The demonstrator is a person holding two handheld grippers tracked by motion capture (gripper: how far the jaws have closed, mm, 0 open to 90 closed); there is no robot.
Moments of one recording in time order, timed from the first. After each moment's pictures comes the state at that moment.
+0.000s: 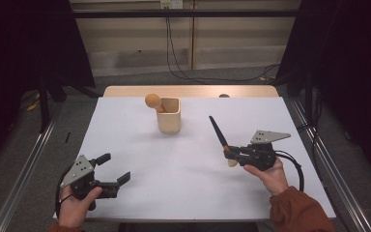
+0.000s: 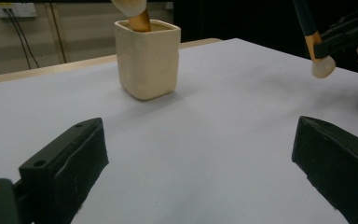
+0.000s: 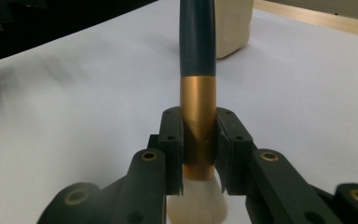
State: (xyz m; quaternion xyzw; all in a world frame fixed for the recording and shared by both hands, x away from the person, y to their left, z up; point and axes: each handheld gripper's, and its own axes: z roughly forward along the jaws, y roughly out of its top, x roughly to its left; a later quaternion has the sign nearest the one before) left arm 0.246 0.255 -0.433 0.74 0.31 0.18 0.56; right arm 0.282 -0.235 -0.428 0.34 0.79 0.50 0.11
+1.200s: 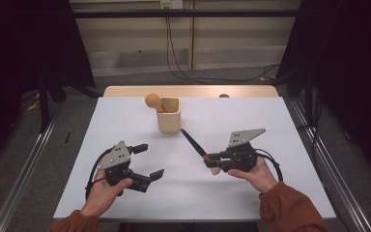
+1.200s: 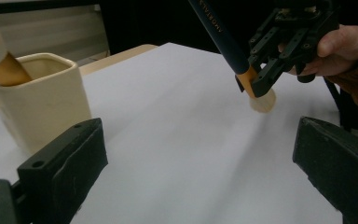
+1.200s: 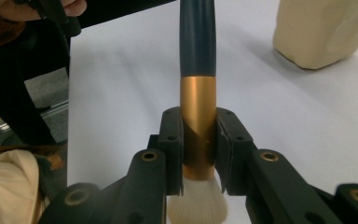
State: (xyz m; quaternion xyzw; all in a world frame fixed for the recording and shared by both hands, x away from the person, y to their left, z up) left arm 0.270 0.172 -0.406 0.78 0.21 0.11 0.58; right arm 0.286 -0.183 -0.413 0.24 0.84 0.49 0.03
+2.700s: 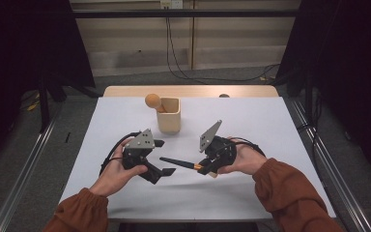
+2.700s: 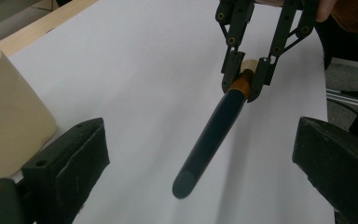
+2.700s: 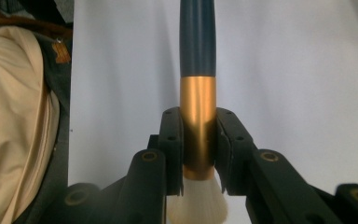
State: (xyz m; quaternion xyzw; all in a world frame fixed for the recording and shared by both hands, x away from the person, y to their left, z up) left arm 0.305 0.134 -0.387 0.88 0.13 0.04 0.46; right arm 0.312 -0.127 -0.394 0.10 0.96 0.27 -0.03
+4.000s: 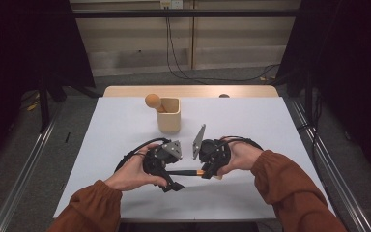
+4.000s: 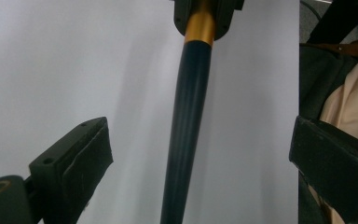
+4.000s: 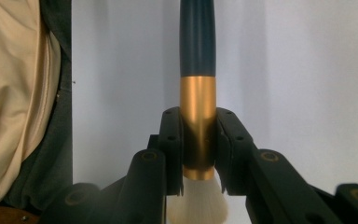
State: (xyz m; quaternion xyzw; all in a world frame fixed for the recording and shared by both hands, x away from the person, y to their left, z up) left arm 0.308 0.079 -0.401 0.95 0.05 -0.04 0.29; right arm 0.313 -0.108 -0.394 0.06 0.99 0.15 -0.05
